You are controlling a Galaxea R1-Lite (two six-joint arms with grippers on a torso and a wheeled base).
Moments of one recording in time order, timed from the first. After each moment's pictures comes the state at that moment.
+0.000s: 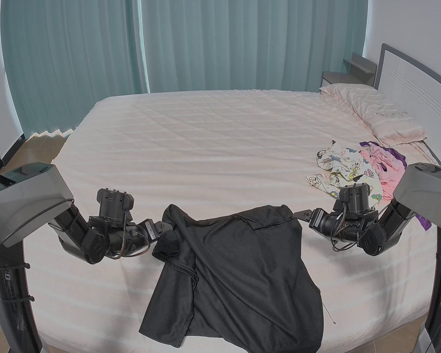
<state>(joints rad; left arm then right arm) -0.23 2.23 -0.87 -0.66 -0.12 -0.66 0.23 2.30 -0.89 -0.83 0.16 0.68</state>
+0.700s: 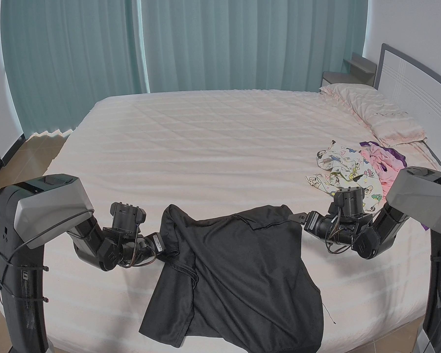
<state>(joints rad) -0.25 2.36 -0.91 -0.67 -0.05 -0.62 0.25 2.35 -0.91 -0.87 0.15 0.68</state>
